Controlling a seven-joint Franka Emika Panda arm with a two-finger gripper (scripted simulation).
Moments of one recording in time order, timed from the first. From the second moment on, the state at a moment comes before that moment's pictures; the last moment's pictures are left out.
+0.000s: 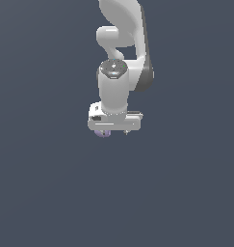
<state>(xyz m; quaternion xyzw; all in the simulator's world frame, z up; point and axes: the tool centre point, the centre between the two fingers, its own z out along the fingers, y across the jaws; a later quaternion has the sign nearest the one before) 0.000 -0.009 0.163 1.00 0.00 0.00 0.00</state>
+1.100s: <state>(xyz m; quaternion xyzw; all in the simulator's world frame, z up) 0.000 -0.028 0.172 1.00 0.01 0.00 0.01</state>
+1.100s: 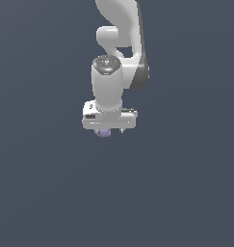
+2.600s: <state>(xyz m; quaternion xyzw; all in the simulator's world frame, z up) -0.051 -0.063 0.124 0.95 0.31 0.00 0.01</state>
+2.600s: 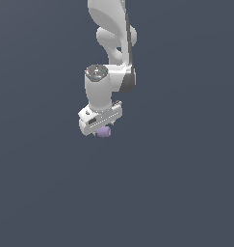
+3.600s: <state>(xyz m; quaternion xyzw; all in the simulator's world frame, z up) -0.090 -0.078 0.096 0.86 0.50 0.00 0.00</state>
